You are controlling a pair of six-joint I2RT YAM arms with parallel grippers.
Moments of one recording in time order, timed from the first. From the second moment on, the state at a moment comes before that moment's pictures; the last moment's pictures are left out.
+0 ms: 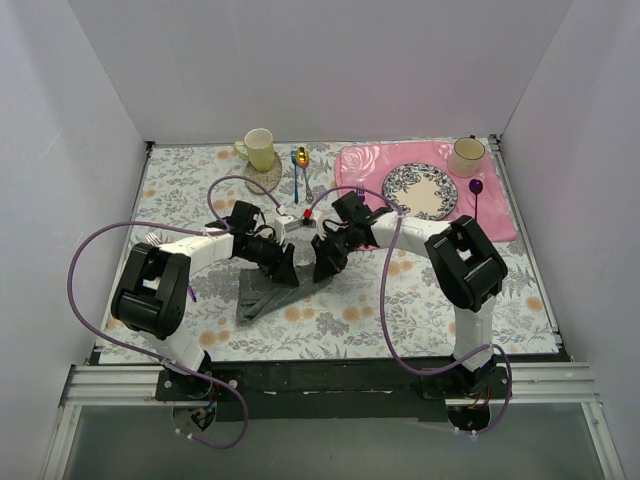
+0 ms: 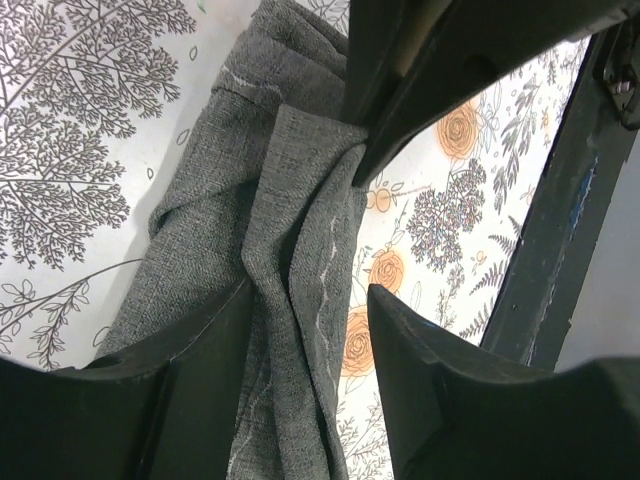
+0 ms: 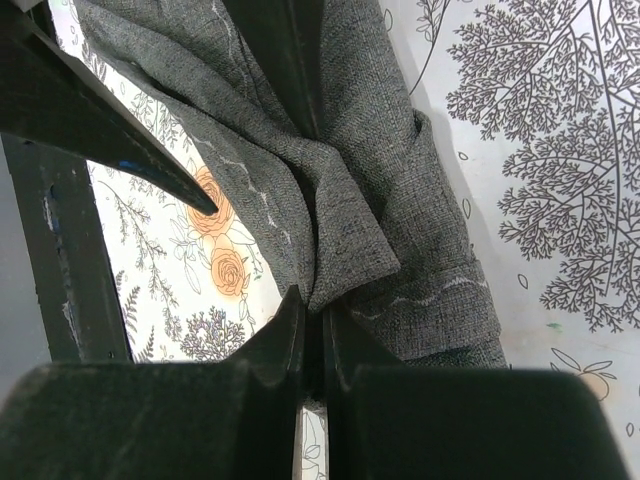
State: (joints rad) left arm -0.33 1.66 0.90 -0.40 0.85 0.28; right arm 0.68 1.95 1.26 -0.36 -0.81 -0.19
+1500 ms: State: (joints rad) left arm -0.48 1.54 0.73 -0.20 0.81 0.17; right arm 0.59 1.84 1.21 -0.41 -0.76 -0.11
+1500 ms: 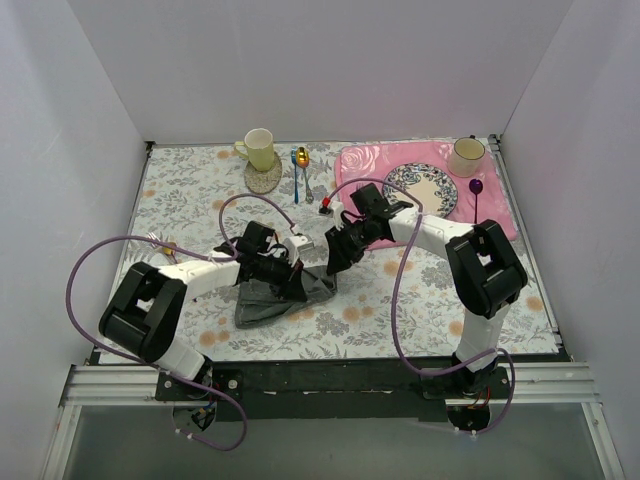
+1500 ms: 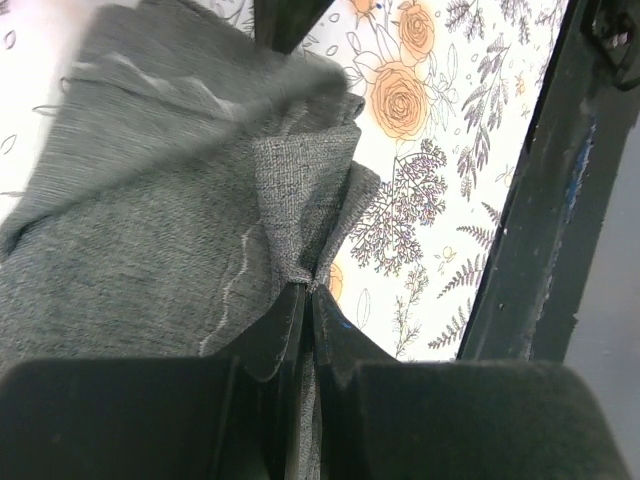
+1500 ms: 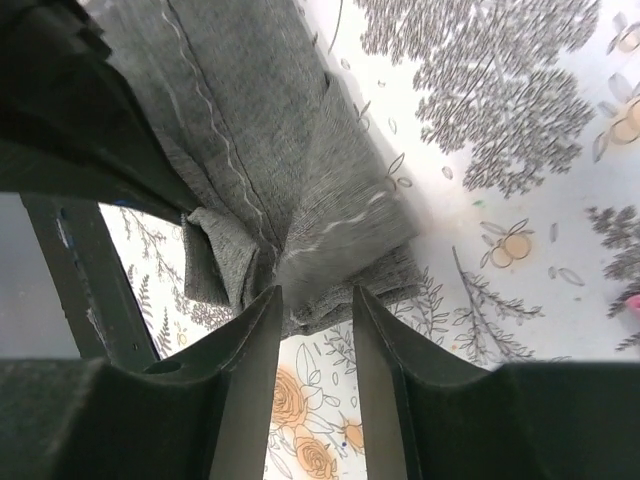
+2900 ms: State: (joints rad) left arm -0.60 1.50 0.70 -0.18 0.65 0.19; right arm 0.61 1.94 1.23 -0.50 -0.67 0.03
